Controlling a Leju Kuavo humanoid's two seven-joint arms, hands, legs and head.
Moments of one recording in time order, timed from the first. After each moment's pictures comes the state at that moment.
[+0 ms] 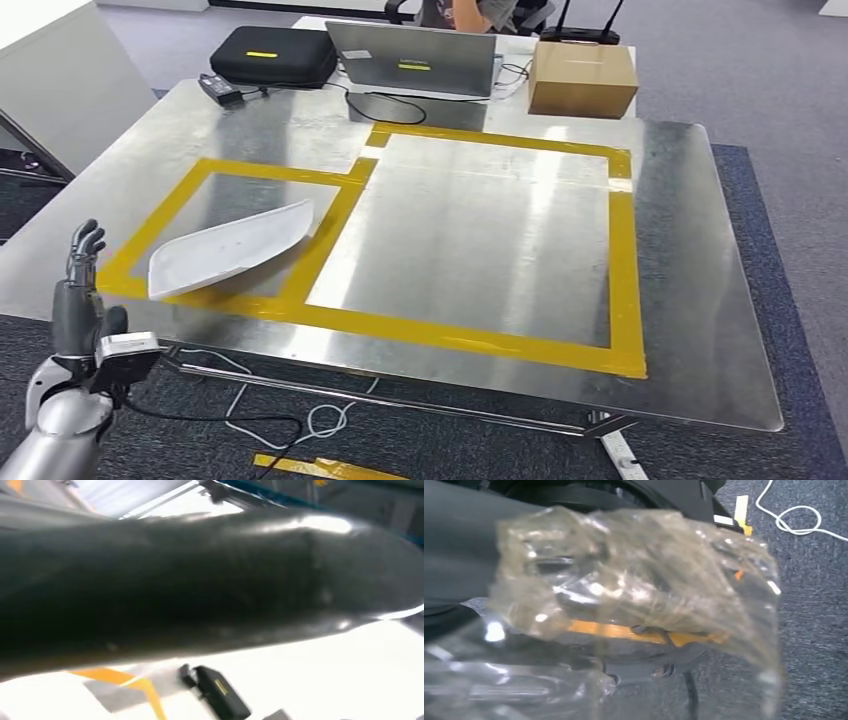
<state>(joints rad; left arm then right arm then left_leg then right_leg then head) 0.00 0.13 -0.05 -1.58 -0.29 0.39 -0.50 0.02 0.13 -0.68 -0.21 0.65 0.20 -0.44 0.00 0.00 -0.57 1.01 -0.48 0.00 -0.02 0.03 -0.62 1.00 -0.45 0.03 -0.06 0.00</state>
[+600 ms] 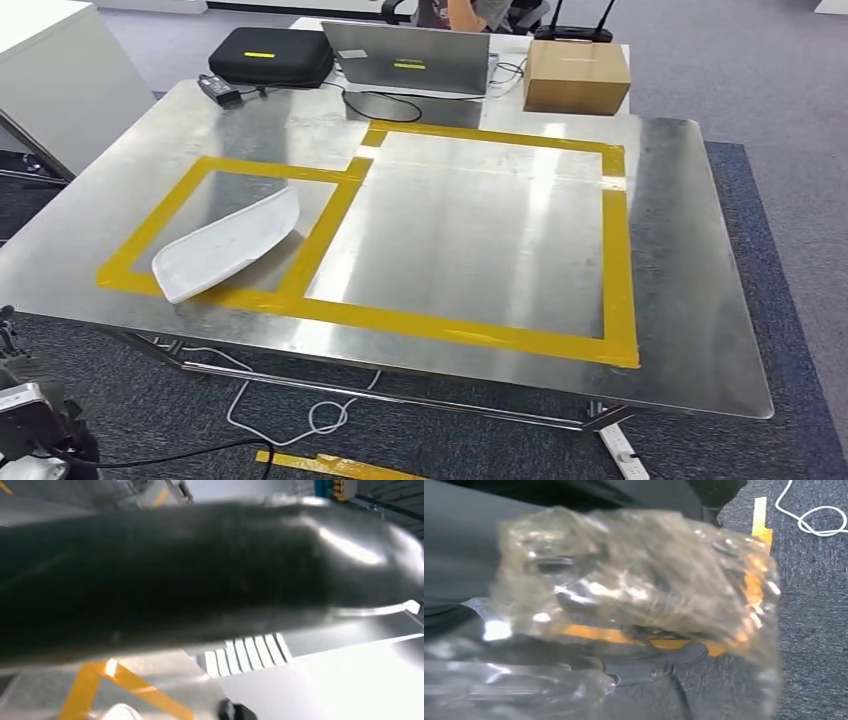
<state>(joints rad) 0.21 -0.06 0.21 -1.70 -0.06 0.33 -0.61 0.03 0.15 -0.69 -0.22 0.67 0.19 -0.41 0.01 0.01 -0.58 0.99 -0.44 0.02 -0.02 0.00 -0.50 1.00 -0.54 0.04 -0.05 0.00</state>
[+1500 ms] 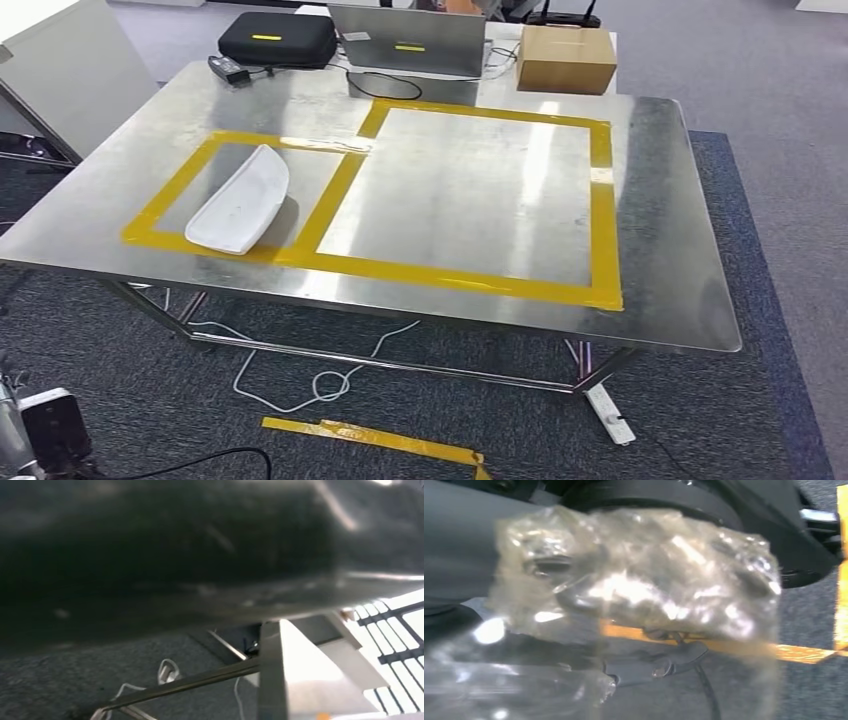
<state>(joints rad) 0.16 -0.18 0.47 -1.36 -0.16 0.31 -0.59 0.11 0.21 -0.75 -0.42 0.72 0.30 -0.26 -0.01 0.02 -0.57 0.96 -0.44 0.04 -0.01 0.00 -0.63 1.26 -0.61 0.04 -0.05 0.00</state>
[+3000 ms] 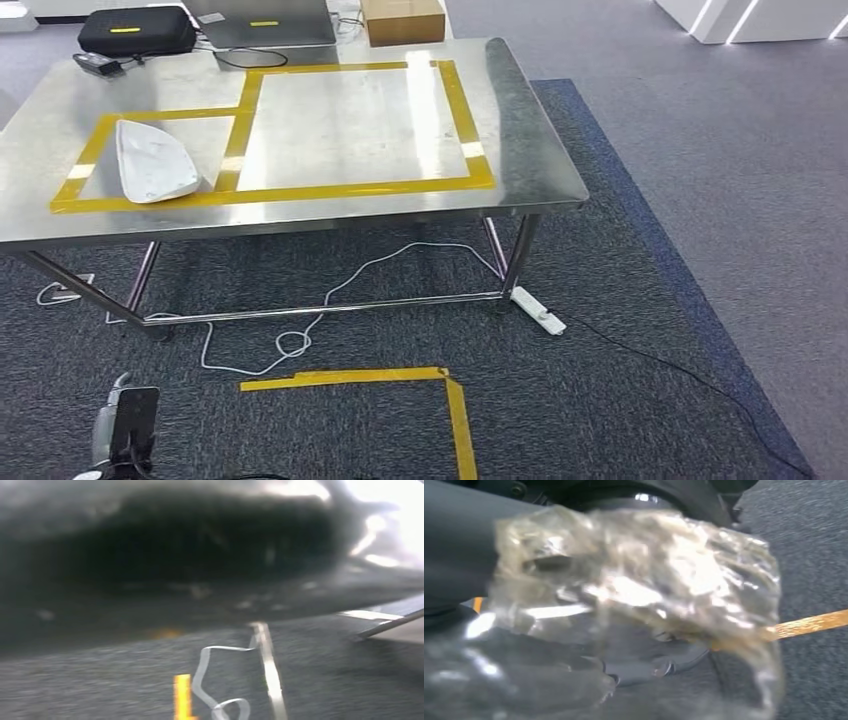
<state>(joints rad) 0.05 -0.07 0.43 -0.90 -0.25 0.19 -0.41 0.09 0.34 -1.14 -0.65 0.95 0.48 -0.23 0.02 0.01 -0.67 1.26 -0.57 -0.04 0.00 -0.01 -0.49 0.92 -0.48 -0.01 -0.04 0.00</state>
